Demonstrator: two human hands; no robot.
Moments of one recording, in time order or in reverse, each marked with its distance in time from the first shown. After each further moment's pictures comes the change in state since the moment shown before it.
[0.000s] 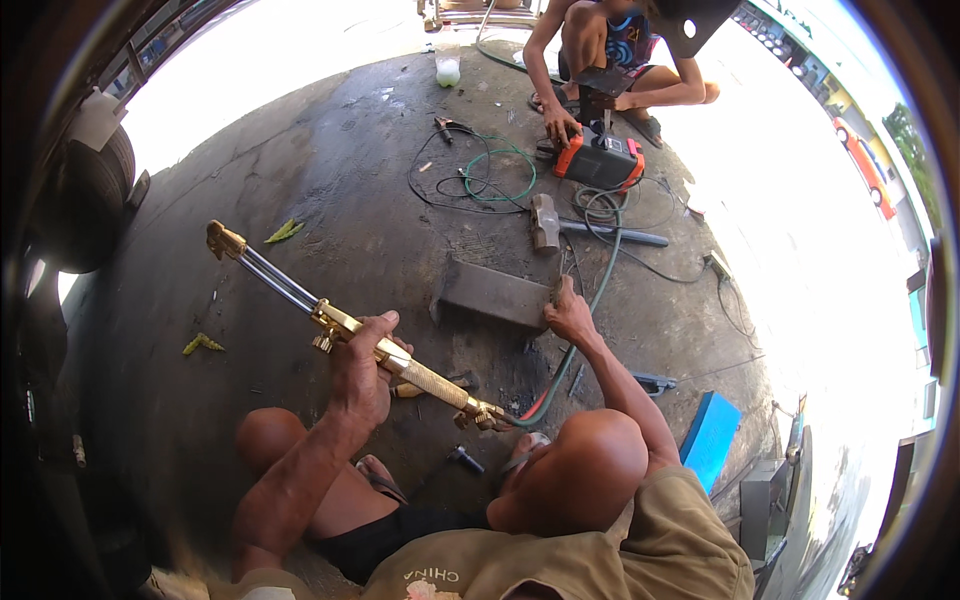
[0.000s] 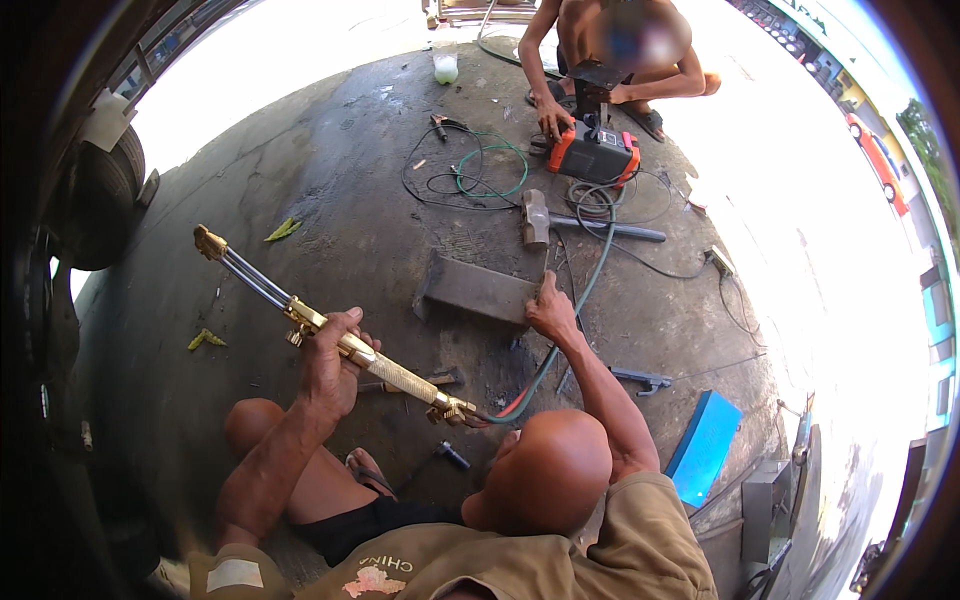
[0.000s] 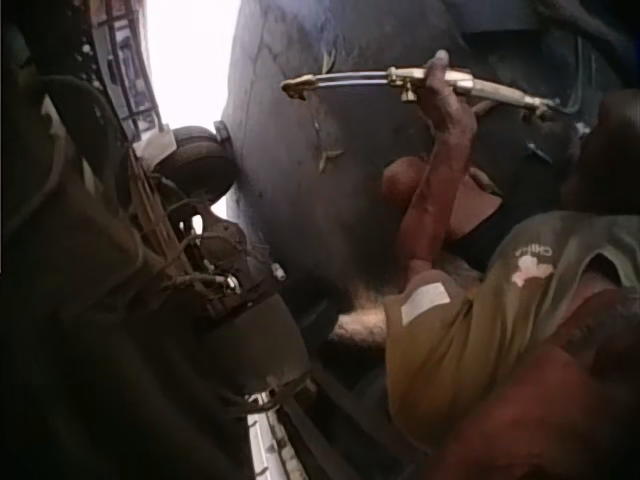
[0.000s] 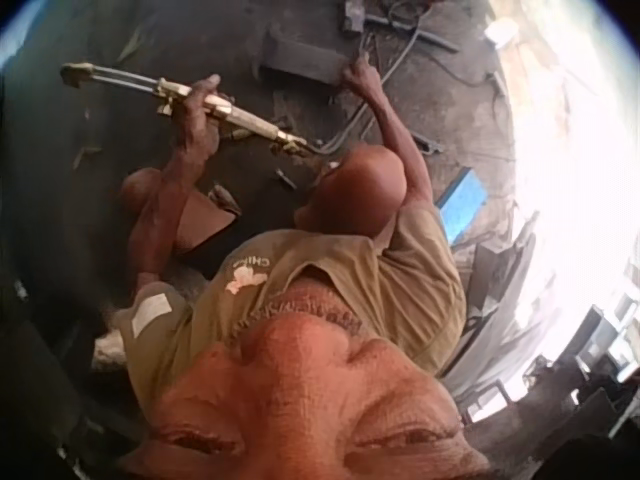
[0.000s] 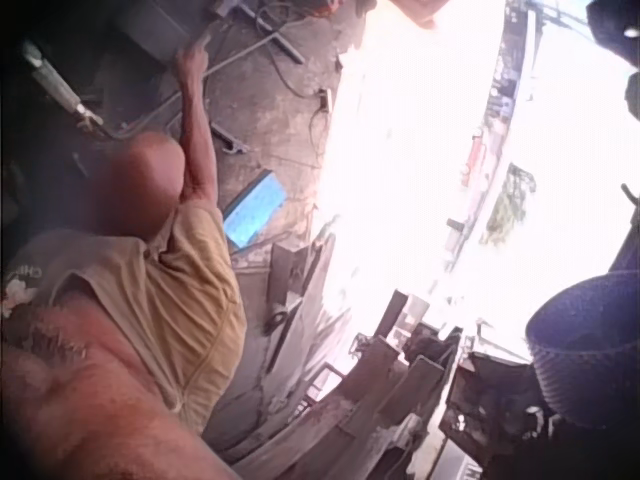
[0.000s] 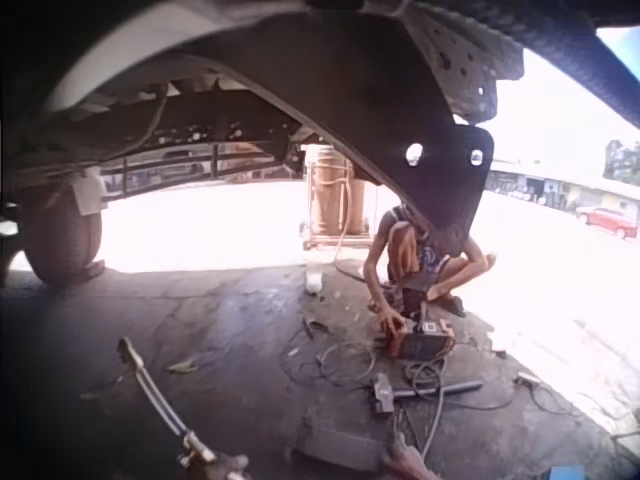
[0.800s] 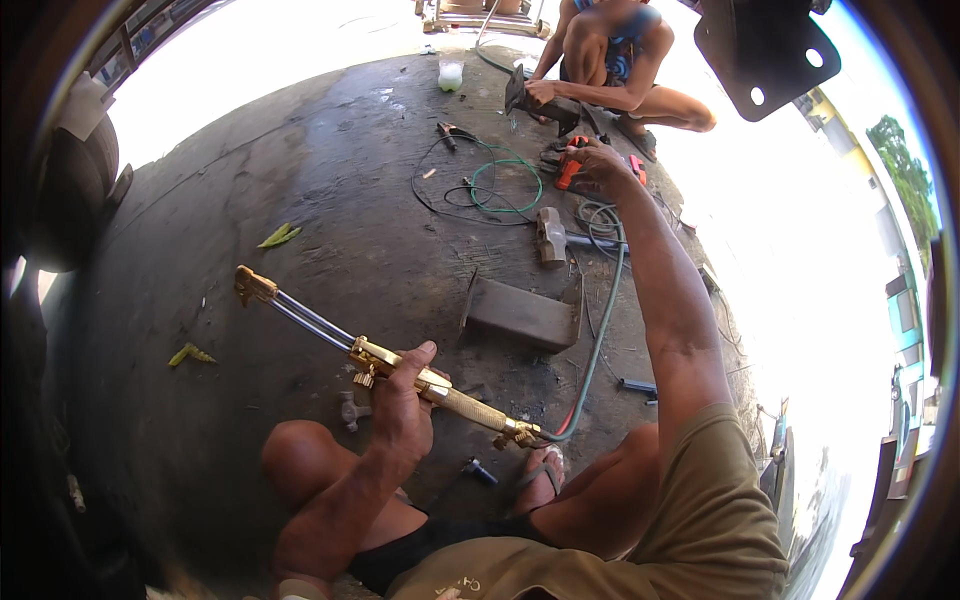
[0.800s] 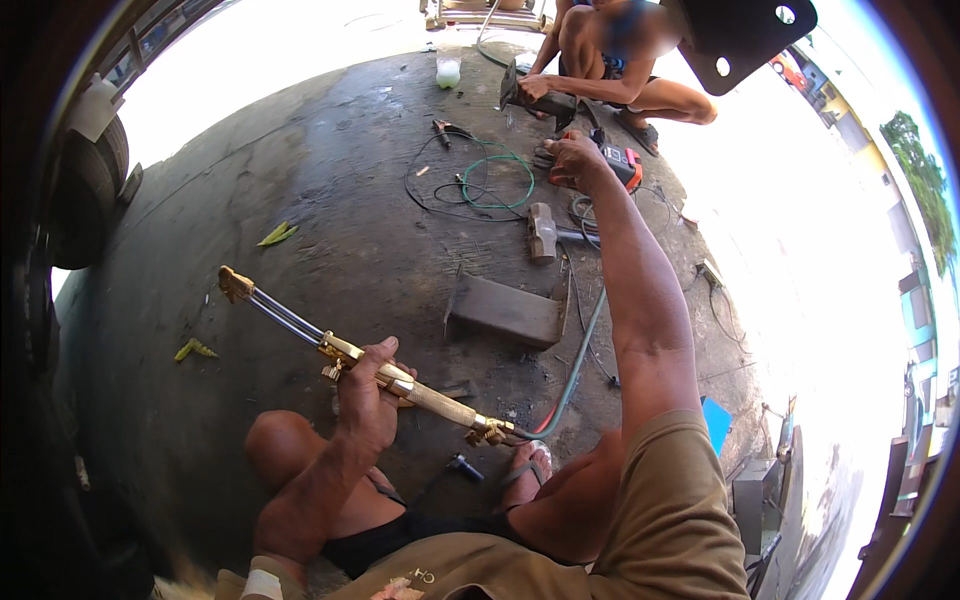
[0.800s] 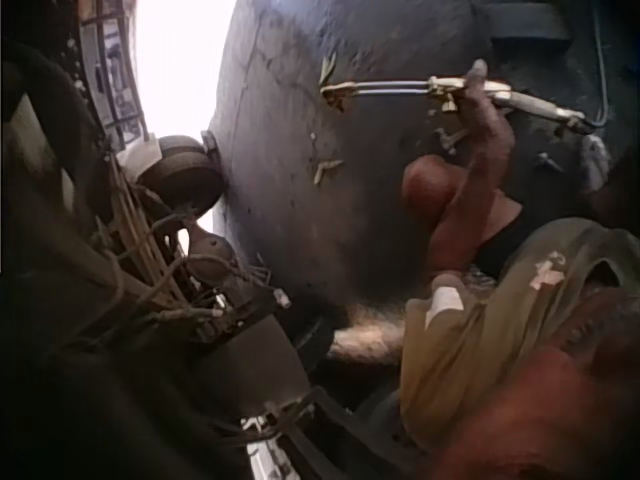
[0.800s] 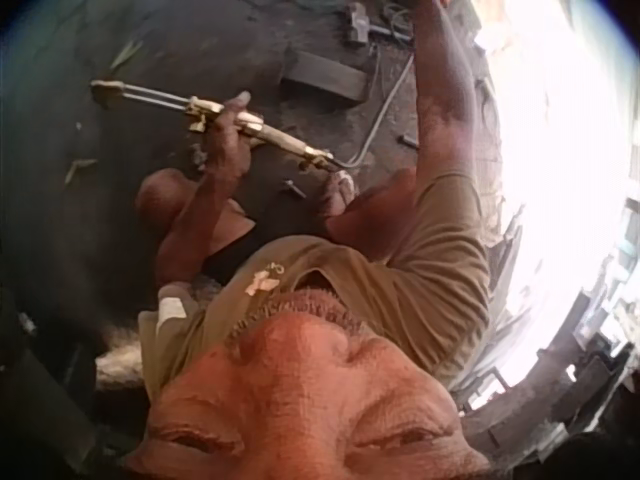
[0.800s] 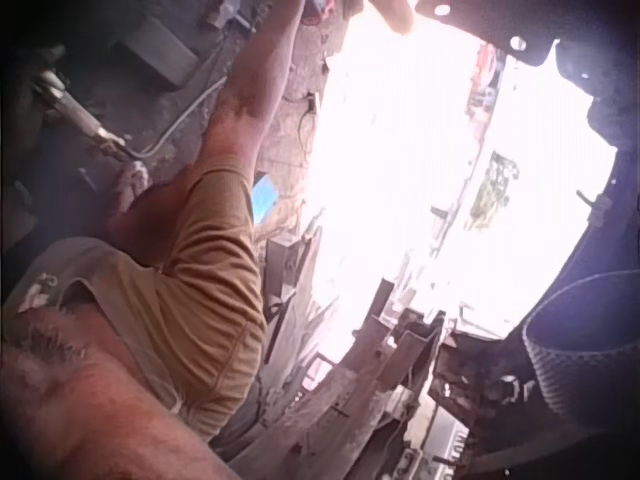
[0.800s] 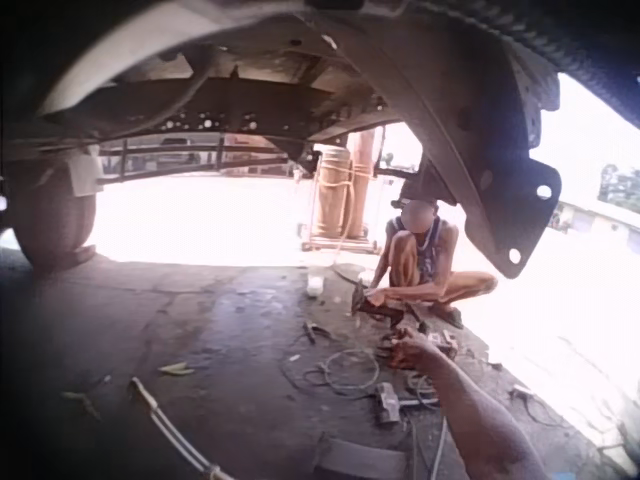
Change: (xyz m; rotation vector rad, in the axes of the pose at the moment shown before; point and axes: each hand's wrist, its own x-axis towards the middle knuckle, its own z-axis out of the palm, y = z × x) left_hand 0.012 -0.019 -0.021 -0.212 -0.009 -0.146; right_hand 0.194 -0.148 -0.164 0.500 -0.066 0.133
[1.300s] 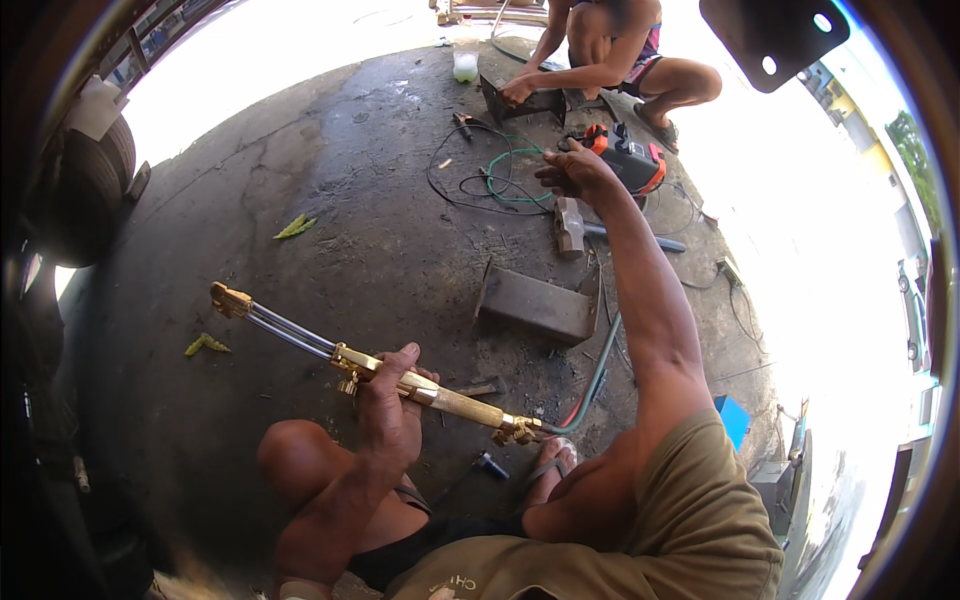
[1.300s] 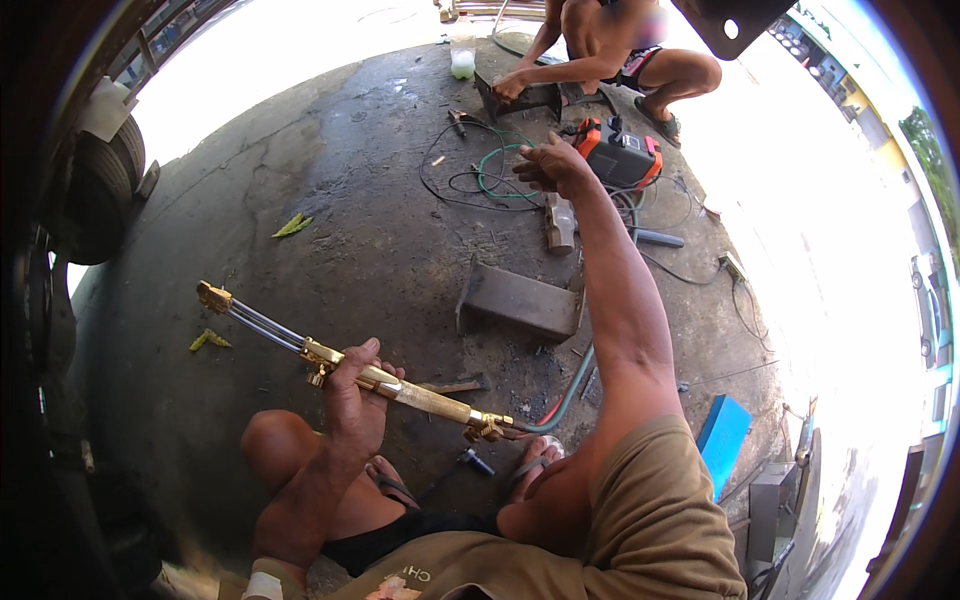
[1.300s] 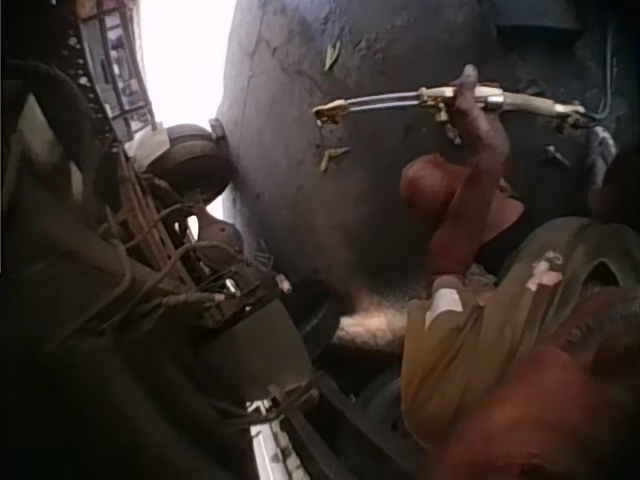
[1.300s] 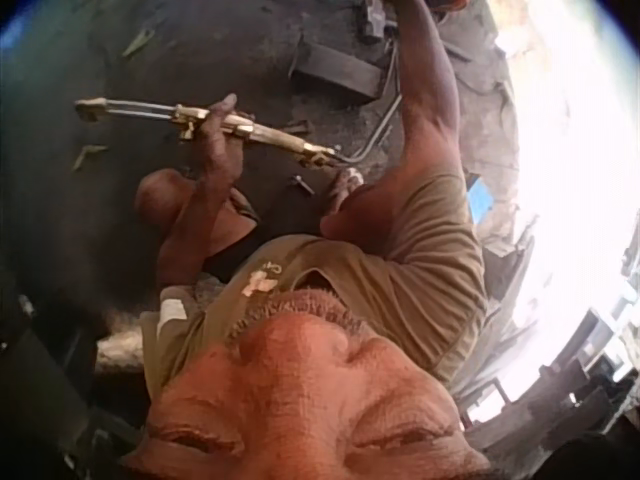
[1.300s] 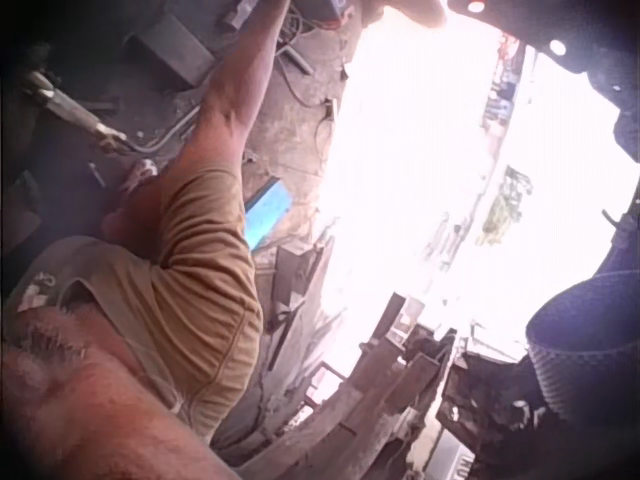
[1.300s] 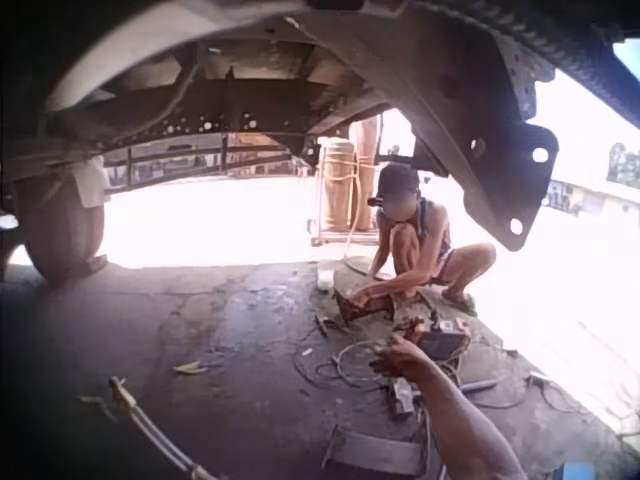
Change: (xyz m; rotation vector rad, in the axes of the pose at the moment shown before) left_hand -0.020 0.011 -0.005 0.001 0.066 0.087; right_hand -0.005 0.022 0.057 0.296 -0.214 0.022
